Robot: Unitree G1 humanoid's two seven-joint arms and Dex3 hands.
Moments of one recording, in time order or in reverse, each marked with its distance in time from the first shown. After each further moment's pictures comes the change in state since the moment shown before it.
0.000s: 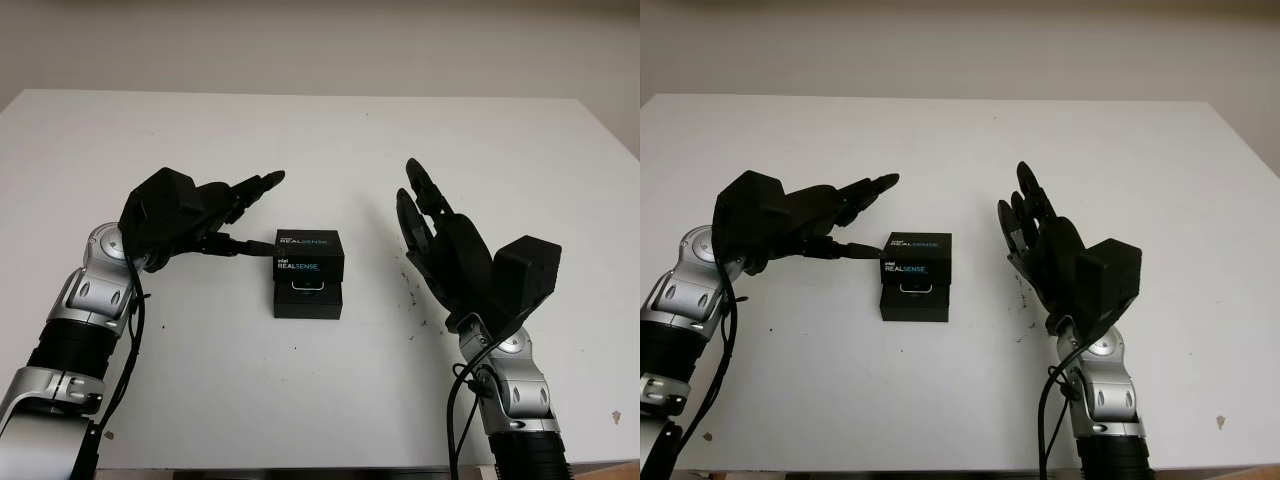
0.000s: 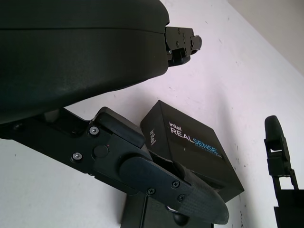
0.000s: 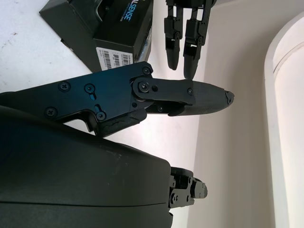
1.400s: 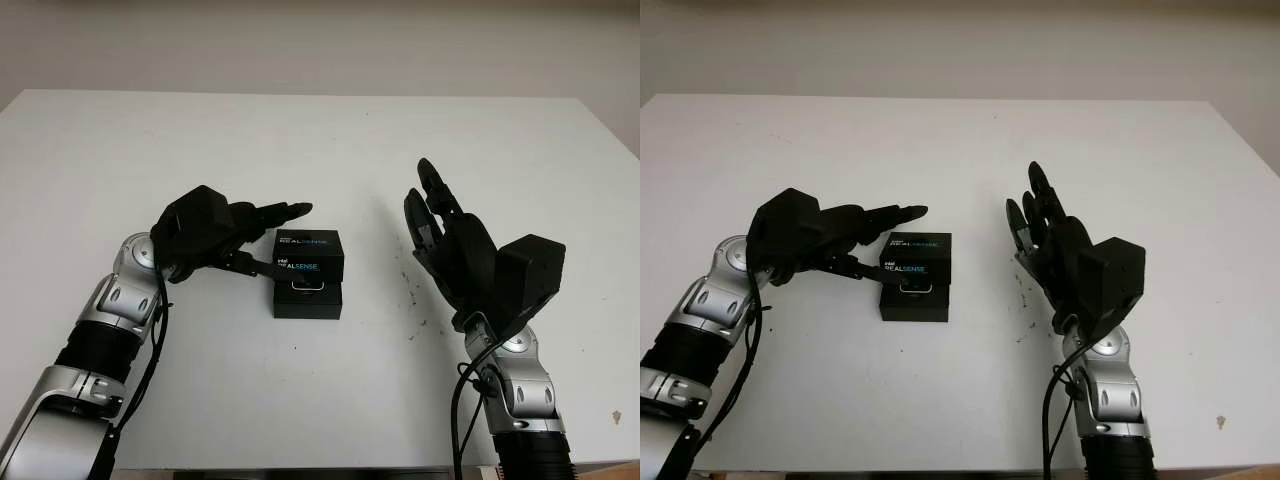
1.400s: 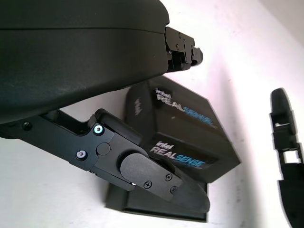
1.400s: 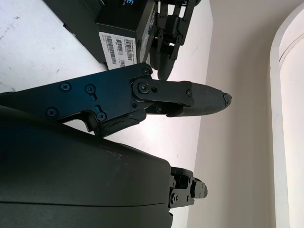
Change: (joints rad) left arm -0.004 -0.079 -0.054 0.036 0.002 -0.012 0.007; right arm 0.000 -0.009 -0.019 -0.006 -0.024 -0.003 -0.024
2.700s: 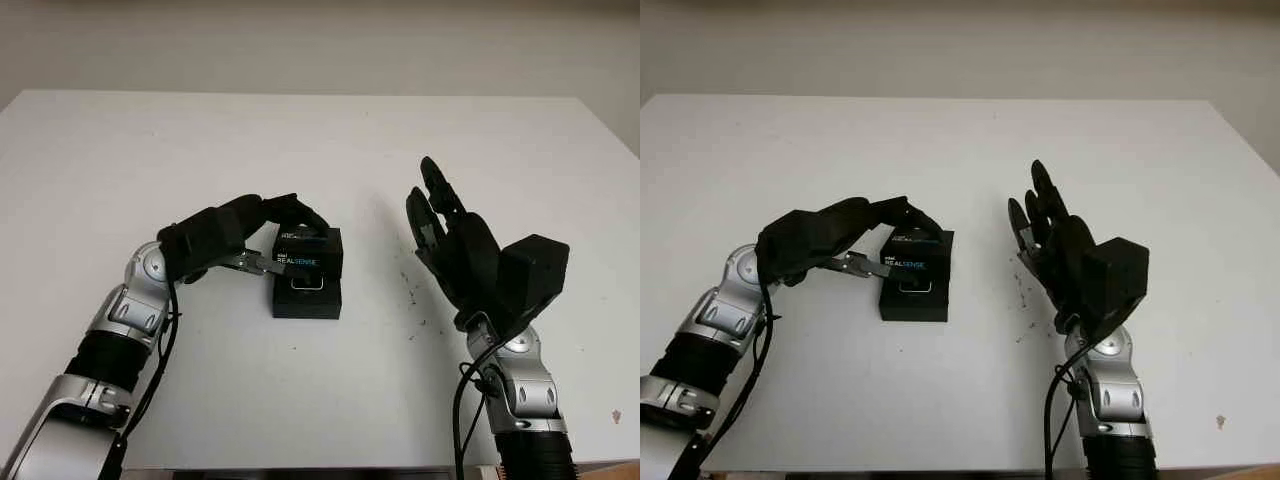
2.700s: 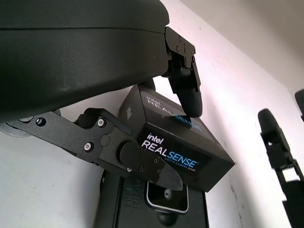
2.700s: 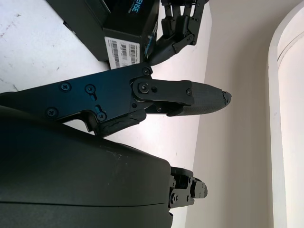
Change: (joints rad) left arm 0.052 -0.022 -0.006 0.005 0.092 -0.206 0.211; right arm 0.004 -0.005 -0.003 -0.003 0.003 -0.003 0.001
